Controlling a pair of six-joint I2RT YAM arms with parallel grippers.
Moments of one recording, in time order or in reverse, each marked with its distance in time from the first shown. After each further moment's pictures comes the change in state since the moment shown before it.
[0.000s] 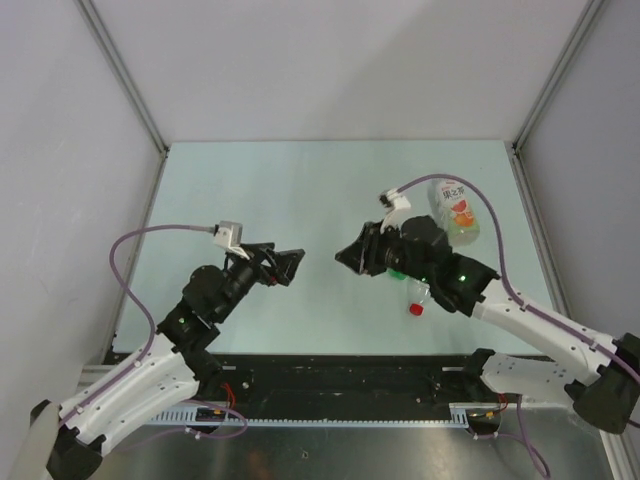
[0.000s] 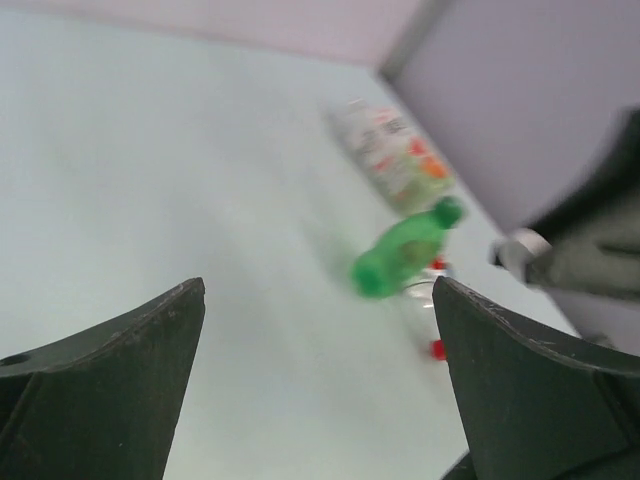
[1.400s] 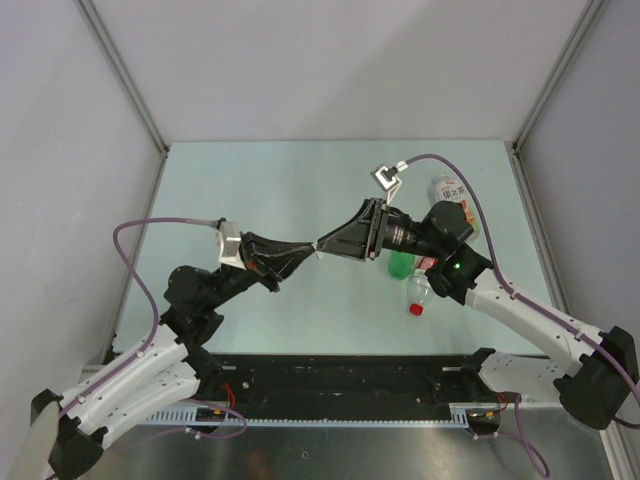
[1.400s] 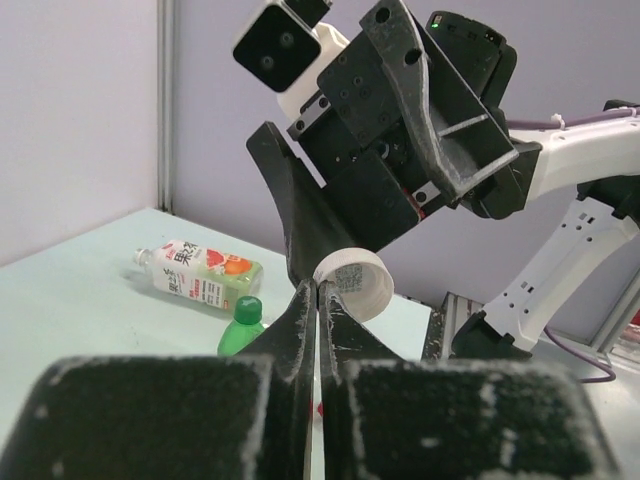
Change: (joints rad) left arm 0.000 0.074 0.077 0.367 0.463 0.093; right arm -0.067 0.077 0.001 0.533 -0.482 0.398
